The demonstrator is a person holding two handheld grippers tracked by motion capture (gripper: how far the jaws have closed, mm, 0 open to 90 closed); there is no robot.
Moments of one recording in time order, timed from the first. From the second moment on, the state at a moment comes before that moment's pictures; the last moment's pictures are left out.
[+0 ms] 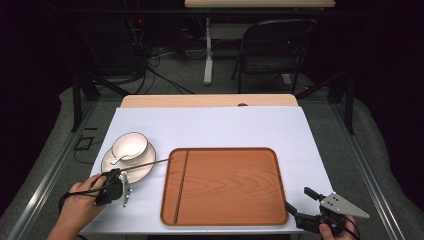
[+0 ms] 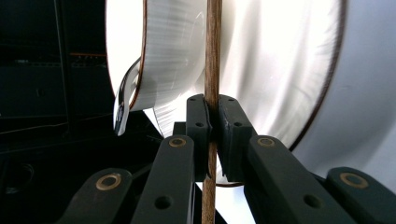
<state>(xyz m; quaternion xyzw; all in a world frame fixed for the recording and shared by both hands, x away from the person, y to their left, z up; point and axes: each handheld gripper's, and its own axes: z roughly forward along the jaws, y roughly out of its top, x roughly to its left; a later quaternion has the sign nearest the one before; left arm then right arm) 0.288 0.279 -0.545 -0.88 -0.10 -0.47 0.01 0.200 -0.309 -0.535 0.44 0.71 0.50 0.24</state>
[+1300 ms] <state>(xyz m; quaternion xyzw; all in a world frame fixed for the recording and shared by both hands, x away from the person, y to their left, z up) 0.268 0.247 -0.474 -0.88 -0.29 -0.34 -0.13 0.199 -0.307 -0.534 0.44 0.71 0.50 0.24</state>
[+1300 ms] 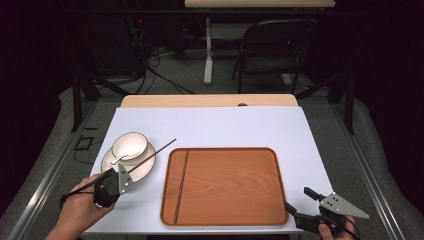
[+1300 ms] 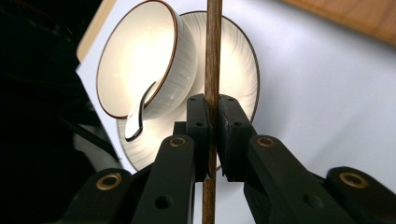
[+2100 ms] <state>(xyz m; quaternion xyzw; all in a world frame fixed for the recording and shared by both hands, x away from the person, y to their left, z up) 0.293 0.269 -0.460 -0.75 -0.57 -0.04 -0.34 0.198 -0.308 -0.534 0.44 0.71 0.50 0.24</state>
